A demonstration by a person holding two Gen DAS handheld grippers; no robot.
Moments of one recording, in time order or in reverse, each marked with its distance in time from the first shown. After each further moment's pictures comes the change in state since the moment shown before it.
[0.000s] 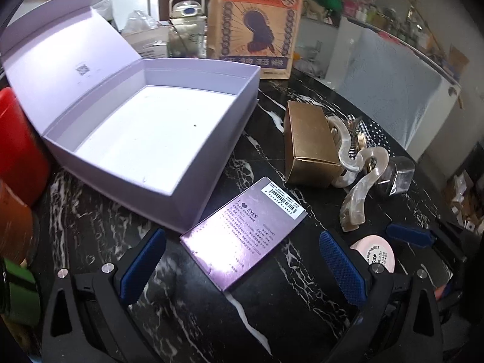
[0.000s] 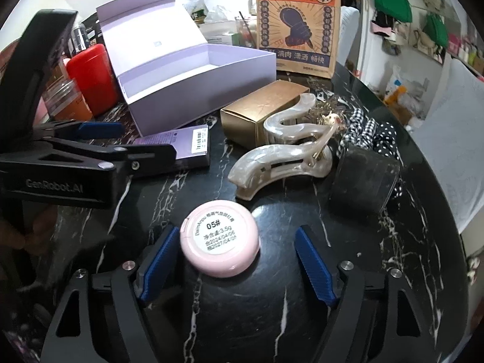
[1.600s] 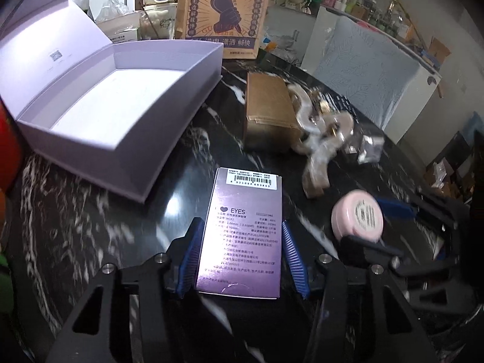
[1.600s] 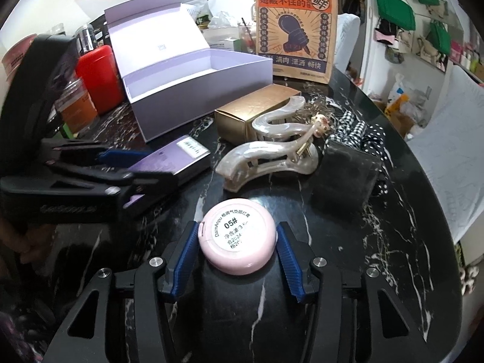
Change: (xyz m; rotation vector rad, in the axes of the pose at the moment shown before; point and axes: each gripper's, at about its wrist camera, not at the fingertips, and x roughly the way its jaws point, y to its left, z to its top) left arm -0.002 -0.024 -0.031 0.036 0.052 -0.099; right arm -0.016 -0.011 -0.013 -0.032 -0.029 0.008
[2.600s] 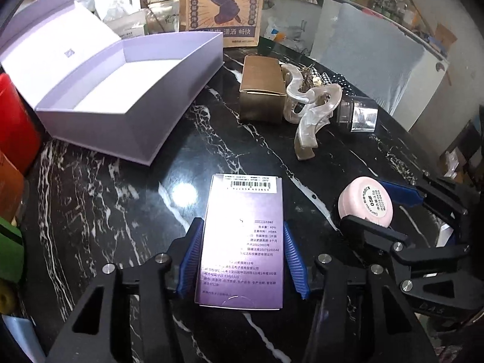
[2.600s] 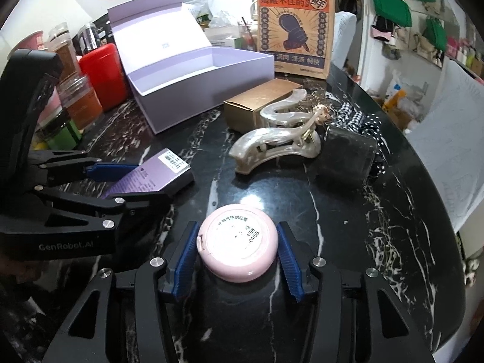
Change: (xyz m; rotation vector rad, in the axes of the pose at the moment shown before) left arm -0.014 -0.011 -0.018 -0.006 0.035 0.063; right arm -0.009 0.012 -0.011 0.020 0.004 -0.001
